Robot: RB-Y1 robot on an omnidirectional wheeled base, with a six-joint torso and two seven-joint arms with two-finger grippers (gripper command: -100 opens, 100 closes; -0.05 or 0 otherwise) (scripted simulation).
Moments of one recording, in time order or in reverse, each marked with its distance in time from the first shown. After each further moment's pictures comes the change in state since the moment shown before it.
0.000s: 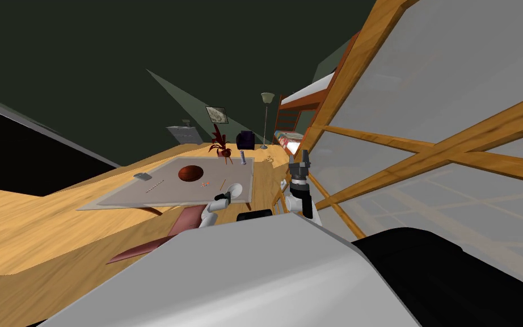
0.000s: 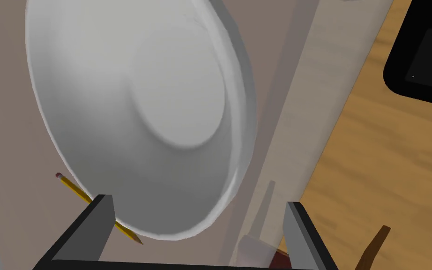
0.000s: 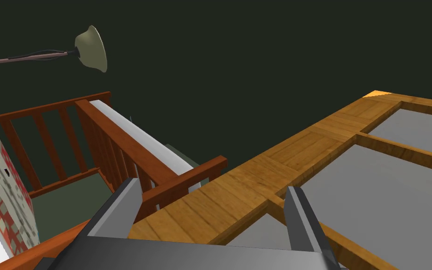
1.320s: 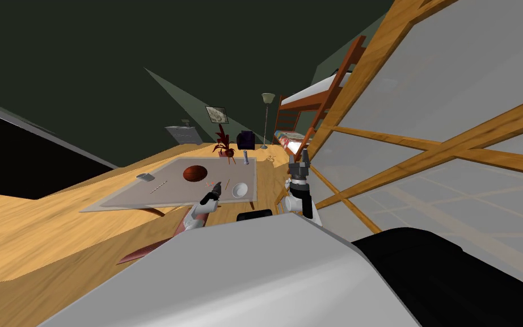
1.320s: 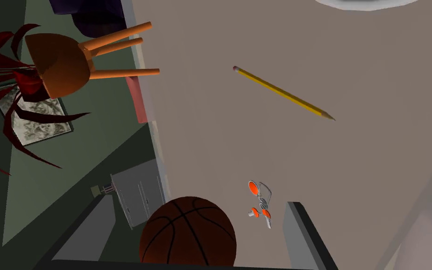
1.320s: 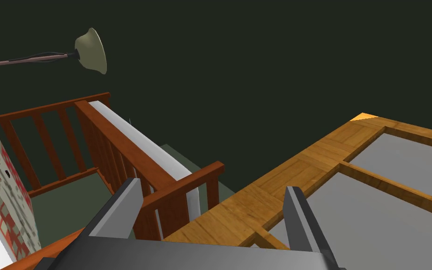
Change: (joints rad) left arm 0.144 0.129 -0.017 -0.315 -0.030 -0.259 -0.023; right arm 0.000 0.000 0.000 0.000 0.000 0.000 0.000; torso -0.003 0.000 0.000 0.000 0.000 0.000
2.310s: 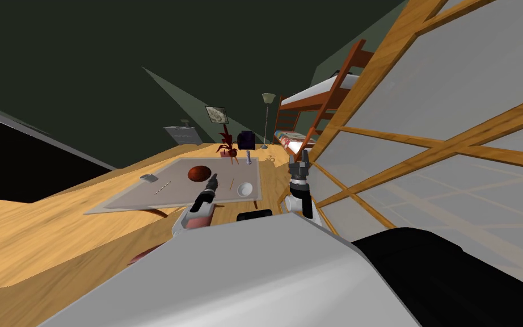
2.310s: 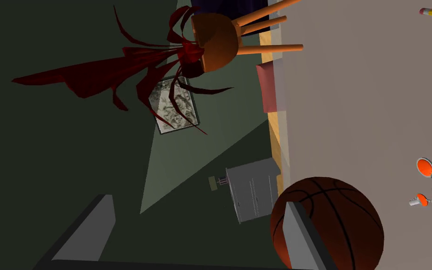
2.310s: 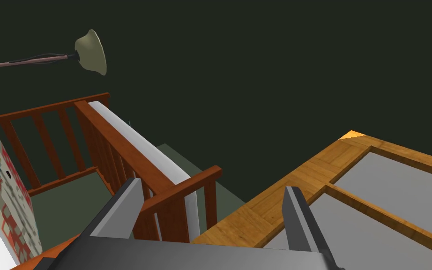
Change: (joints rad) left arm 0.138 0.024 -0.016 -0.282 -0.028 -0.265 -0.020; right arm 0.000 0.000 0.000 0.000 0.000 0.000 0.000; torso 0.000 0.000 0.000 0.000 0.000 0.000
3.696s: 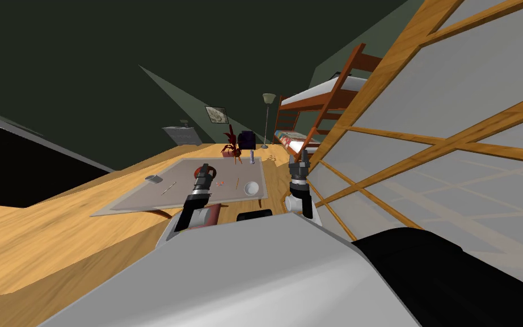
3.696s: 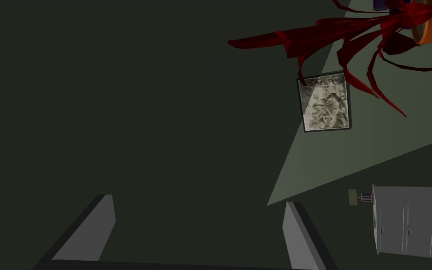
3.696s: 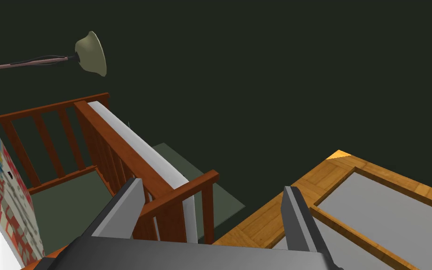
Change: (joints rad) left arm 0.191 -0.064 -0.023 -0.386 -0.043 -0.334 -0.029; right arm 0.000 0.000 0.000 0.000 0.000 0.000 0.000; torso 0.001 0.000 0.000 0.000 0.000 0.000
